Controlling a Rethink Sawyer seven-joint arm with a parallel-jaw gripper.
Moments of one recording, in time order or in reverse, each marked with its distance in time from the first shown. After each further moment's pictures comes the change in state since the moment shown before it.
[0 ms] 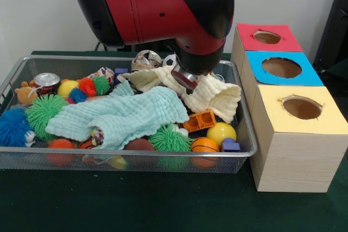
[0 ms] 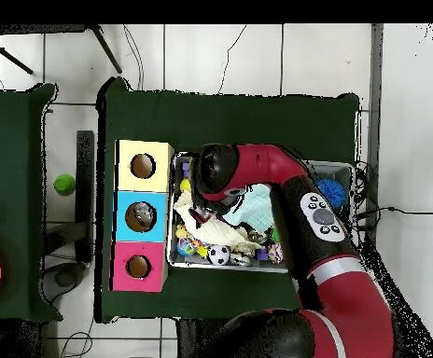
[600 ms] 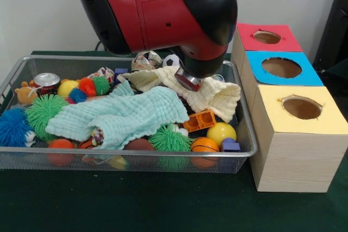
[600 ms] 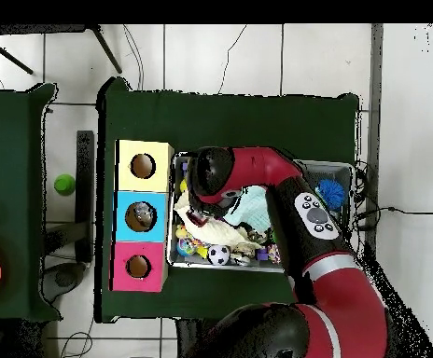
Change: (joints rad) arm 0.009 0.023 0.000 0.000 -0.009 0.010 0.000
